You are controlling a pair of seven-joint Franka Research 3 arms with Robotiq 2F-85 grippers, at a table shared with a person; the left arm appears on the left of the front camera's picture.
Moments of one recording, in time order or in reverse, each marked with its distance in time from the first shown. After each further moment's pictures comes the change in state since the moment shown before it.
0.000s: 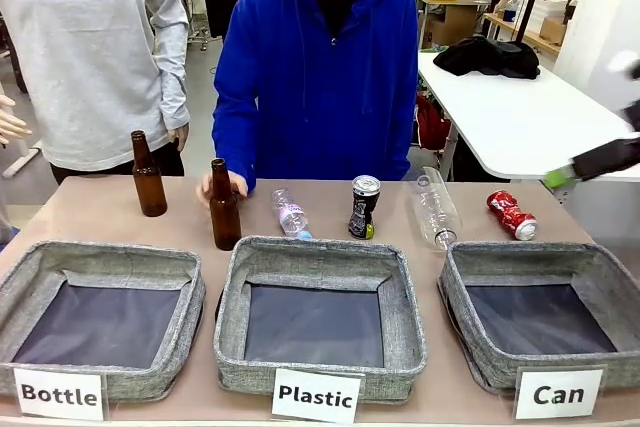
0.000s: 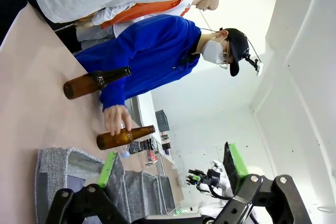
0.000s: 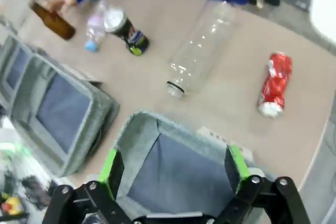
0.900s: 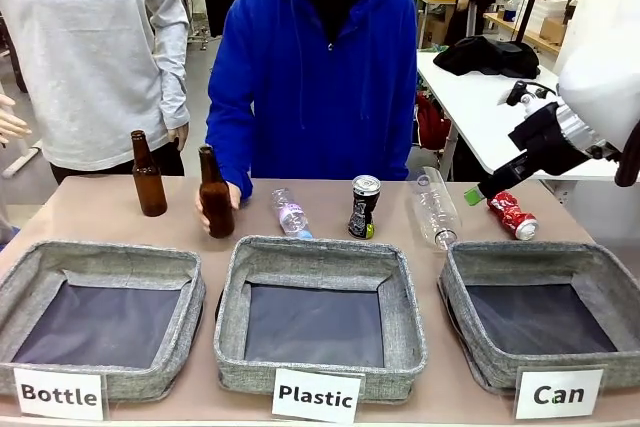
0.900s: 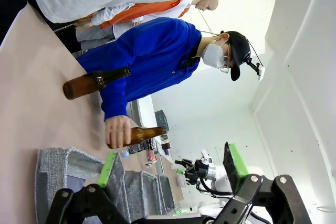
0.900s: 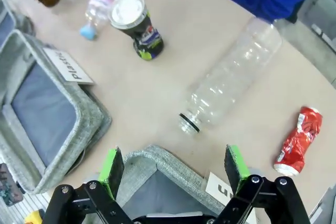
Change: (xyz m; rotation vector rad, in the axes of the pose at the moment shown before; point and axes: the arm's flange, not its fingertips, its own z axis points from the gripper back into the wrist) left arm 0.000 0.000 0.001 -0.002 -0.001 0.000; right arm 0.037 0.025 -0.089 0.018 0.053 0.198
